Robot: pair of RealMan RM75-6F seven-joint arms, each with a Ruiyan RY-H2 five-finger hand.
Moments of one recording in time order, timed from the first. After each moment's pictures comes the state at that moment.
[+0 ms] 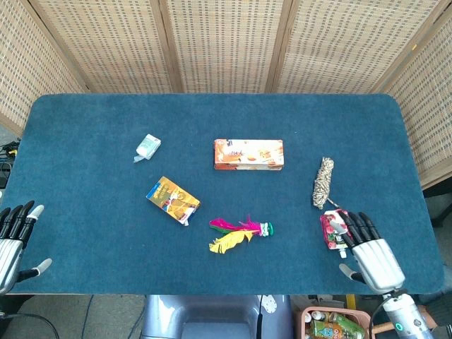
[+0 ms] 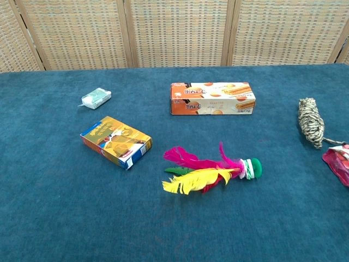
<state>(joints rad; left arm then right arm) -0.03 -1.03 0.02 -1.77 1.60 1.54 0.18 0.16 -1.17 -0.02 -1.64 -1.77 1.40 -0.18</state>
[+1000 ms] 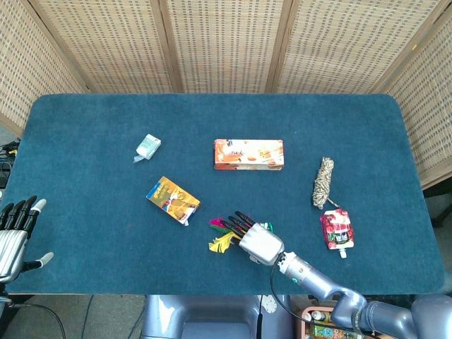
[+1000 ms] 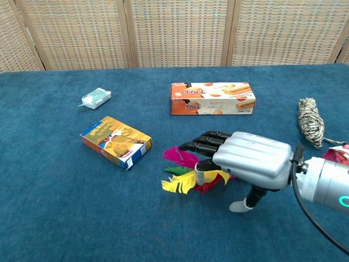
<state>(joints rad) -0.08 -1.04 -0.02 -1.77 1.47 1.44 0.21 0.62 -1.71 0.05 -1.21 -1.87 1.00 -0.17</state>
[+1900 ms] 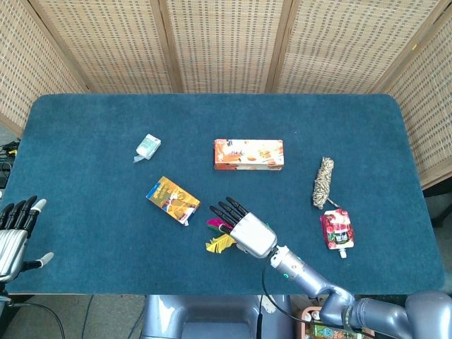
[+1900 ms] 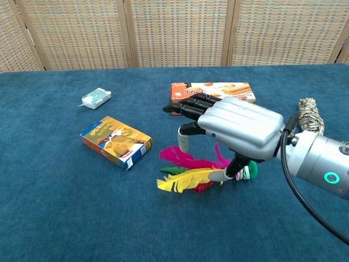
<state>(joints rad) -0.08 -1.03 -0.02 -1.78 1.46 1.43 0.20 0.65 -1.72 0.09 -1.29 -1.81 1.12 -0.27</state>
